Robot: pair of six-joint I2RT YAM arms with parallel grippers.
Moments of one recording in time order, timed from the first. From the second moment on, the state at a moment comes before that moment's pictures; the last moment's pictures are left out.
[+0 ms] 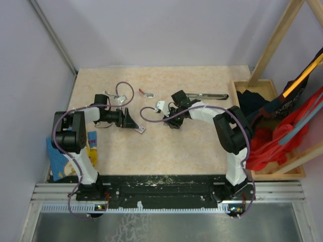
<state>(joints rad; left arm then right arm) -0.02 1.88 1.03 -0.31 1.04 0.22 0.56 1.95 1.28 -0.39 -0.35 -0.71</state>
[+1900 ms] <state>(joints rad) -0.02 1.89 0.94 -0.14 0.96 0.00 0.82 1.97 1.26 -0.20 -0.26 -0.26</state>
